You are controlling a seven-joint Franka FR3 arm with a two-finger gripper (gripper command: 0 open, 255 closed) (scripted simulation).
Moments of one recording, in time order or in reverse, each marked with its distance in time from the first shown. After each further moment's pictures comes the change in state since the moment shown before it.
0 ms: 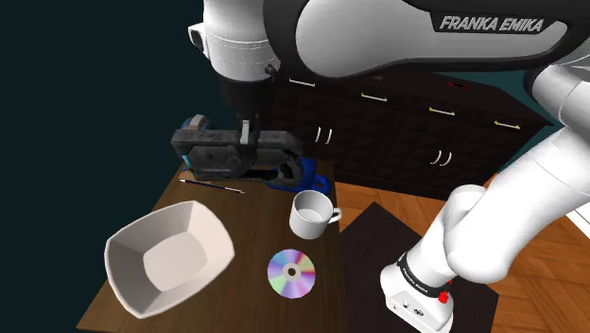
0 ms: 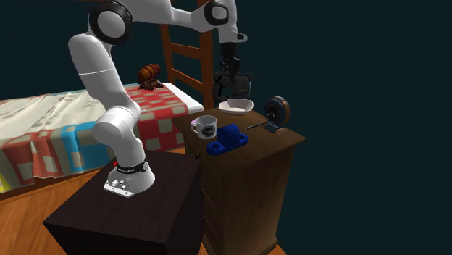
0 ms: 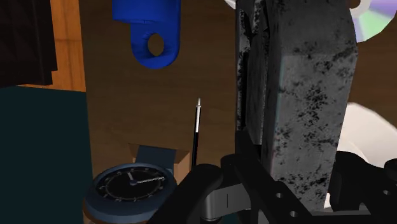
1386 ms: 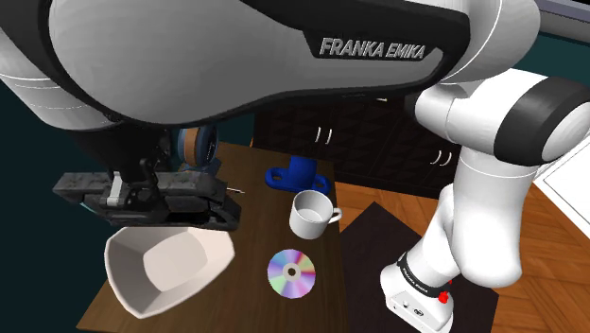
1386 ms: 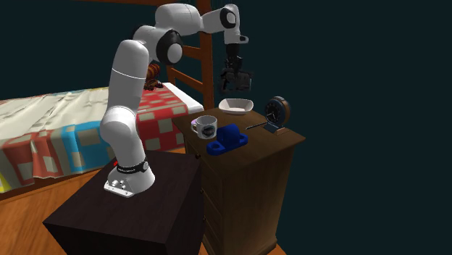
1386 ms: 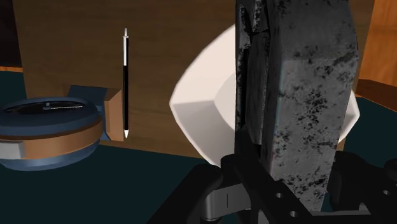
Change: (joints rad) arm 0.262 0.518 0.124 0.565 -0.256 -0.195 0.320
